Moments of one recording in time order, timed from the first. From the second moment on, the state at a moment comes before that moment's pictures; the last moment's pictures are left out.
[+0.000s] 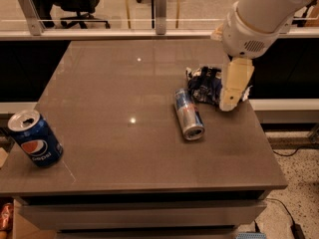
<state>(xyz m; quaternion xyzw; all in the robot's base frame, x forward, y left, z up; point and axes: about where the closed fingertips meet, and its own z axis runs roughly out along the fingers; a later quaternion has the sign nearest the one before) 0.530 -0.144 0.936 -0.69 0.70 -0.03 0.17</state>
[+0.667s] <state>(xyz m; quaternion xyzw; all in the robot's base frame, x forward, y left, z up) 0.567 -0.130 0.912 -0.70 0.69 -0.01 0.16</state>
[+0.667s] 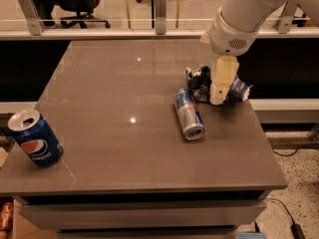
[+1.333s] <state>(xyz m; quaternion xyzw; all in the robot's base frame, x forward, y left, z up) 0.601 -0.130 0.889 -0.70 0.70 0.01 0.14</state>
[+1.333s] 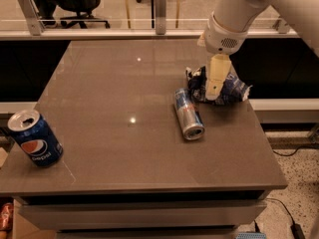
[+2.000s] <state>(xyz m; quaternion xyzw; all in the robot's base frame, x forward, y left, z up) 0.622 -0.143 0.871 -0.69 0.72 0.01 0.12</state>
